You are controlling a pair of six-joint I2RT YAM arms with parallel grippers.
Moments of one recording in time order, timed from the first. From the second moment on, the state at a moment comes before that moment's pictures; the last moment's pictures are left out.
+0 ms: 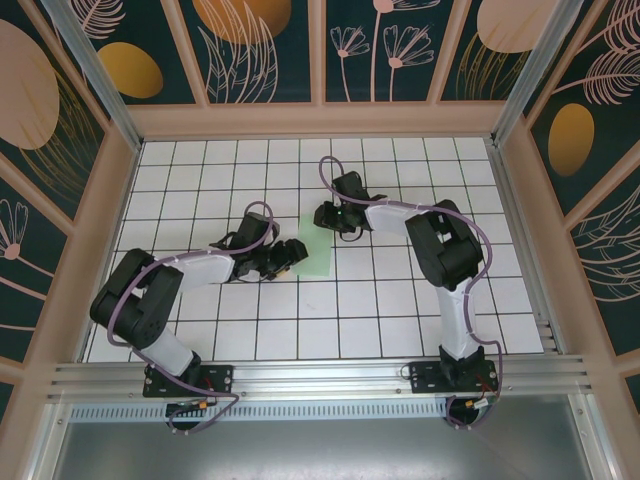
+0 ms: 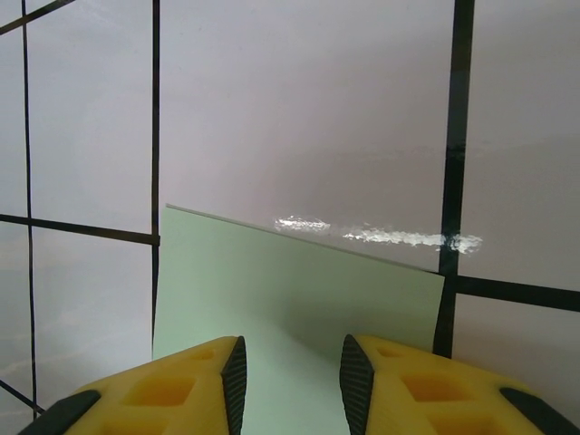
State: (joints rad) left arm -0.52 1.62 0.71 0.02 0.41 -0.97; right arm 0.57 2.10 1.34 -0.15 -0.25 0.66
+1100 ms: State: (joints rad) left arm -0.52 1.66 0.80 0.08 0.48 -0.95; right arm 0.56 2.10 1.32 -0.13 -0.26 0.66
